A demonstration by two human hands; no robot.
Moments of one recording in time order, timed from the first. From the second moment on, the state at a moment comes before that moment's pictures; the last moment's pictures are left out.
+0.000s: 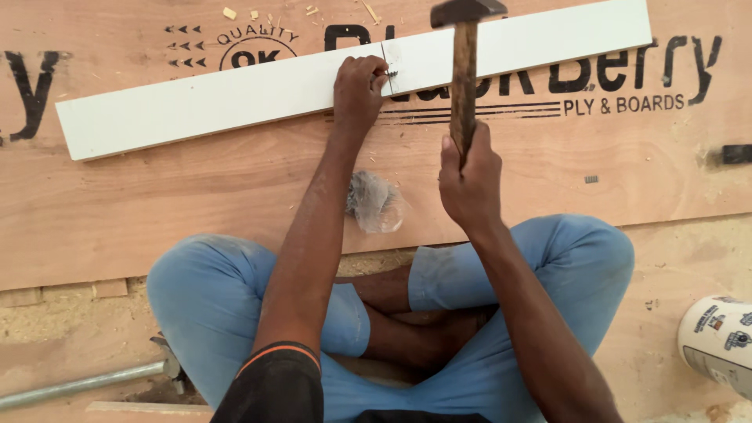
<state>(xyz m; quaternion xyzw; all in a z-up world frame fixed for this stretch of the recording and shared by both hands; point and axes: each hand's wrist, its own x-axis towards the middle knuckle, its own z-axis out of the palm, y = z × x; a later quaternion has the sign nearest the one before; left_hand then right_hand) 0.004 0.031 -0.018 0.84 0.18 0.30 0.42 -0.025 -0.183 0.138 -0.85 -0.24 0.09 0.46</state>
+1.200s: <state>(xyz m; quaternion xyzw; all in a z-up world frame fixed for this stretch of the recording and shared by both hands) 0.003 0.030 -0.041 0.84 0.18 0.27 0.44 -0.011 -0.165 0.054 -0.93 -0.24 0.13 0.23</state>
